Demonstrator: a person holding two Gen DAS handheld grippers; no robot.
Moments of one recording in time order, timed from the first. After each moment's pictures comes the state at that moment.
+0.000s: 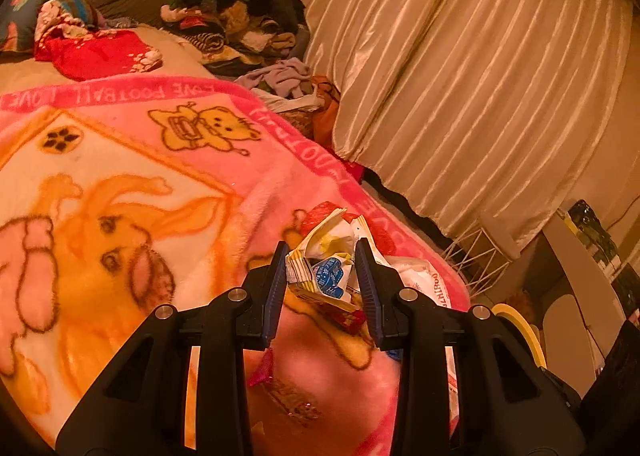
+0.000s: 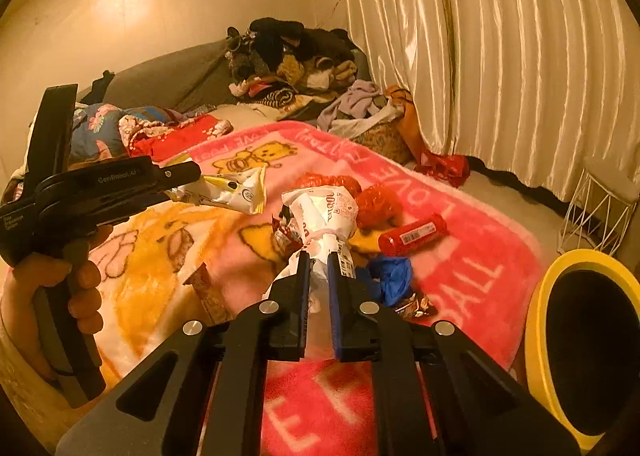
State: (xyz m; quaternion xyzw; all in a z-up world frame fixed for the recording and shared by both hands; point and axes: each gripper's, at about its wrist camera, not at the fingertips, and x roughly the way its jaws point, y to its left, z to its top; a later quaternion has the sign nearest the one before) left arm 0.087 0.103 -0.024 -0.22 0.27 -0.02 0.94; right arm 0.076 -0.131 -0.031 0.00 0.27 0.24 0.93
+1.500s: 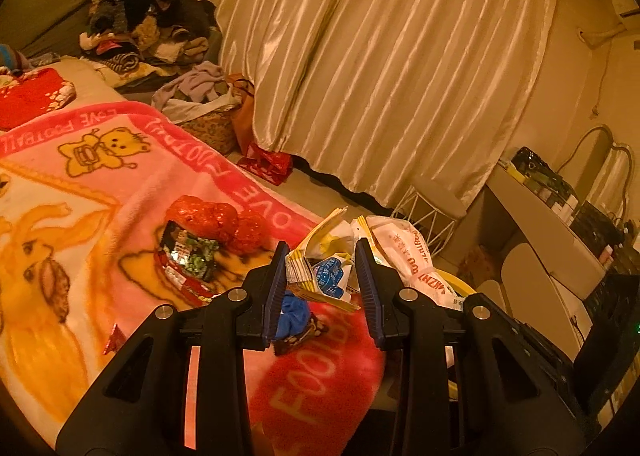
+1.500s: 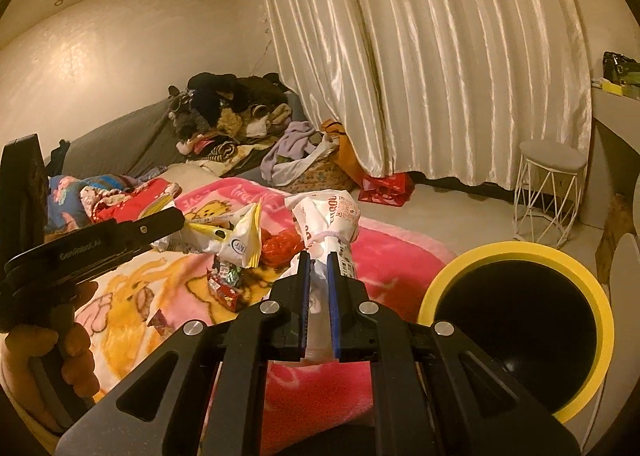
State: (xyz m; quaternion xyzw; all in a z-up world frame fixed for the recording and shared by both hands) left arm 0.078 -0.016 0.011 -0.16 0.26 -0.14 0.94; right arm 0.055 -0.236 -0.001 0.08 0.22 0.14 0.96
